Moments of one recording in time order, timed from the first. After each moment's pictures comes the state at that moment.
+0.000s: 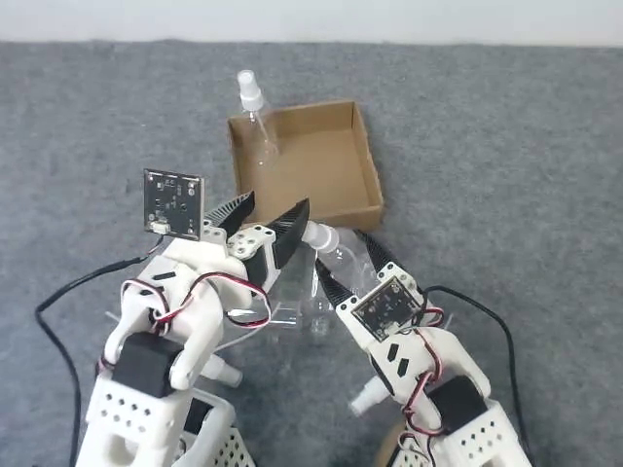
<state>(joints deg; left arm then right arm) 14.5 -69.9 57.2 53.3 16.8 -34.2 -102.5 95.2 30.3 17.1</state>
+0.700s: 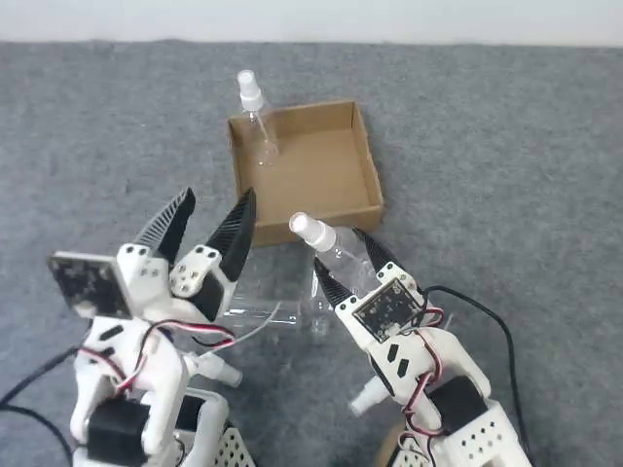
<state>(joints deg) 4.2 -92.9 61.1 53.5 16.7 -34.4 -102.6 95.2 30.0 17.0</state>
